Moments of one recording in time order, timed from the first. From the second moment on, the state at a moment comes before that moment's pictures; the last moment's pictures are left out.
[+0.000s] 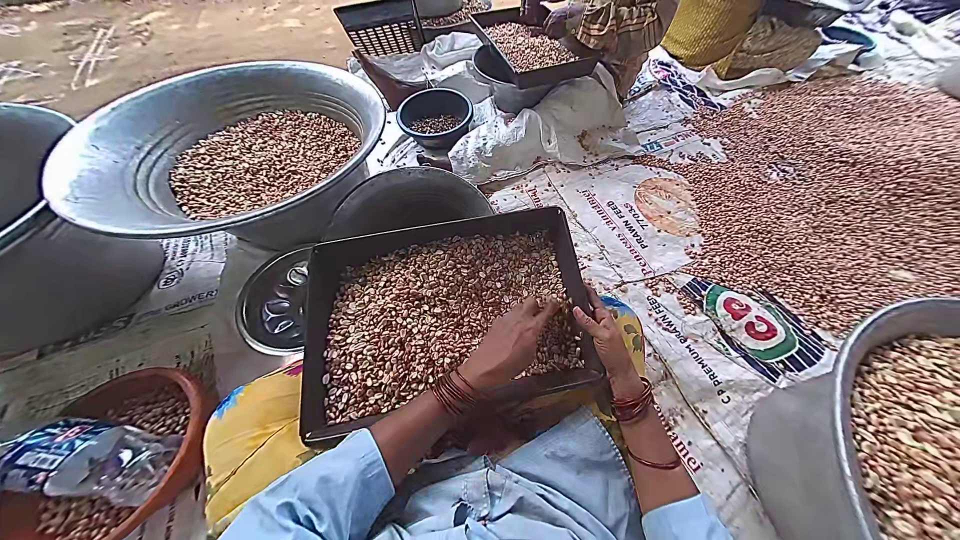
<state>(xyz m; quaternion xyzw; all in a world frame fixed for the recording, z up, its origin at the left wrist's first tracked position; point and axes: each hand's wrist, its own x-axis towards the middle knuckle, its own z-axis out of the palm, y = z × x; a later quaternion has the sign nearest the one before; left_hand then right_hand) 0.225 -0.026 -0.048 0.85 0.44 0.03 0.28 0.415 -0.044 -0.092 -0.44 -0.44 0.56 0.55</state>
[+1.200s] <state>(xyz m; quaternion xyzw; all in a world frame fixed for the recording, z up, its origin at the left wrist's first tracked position) 0.220 -0.034 -0.072 0.87 0.38 0.05 0.30 0.417 -0.044 -0.096 -0.43 -0.44 0.57 0.55</state>
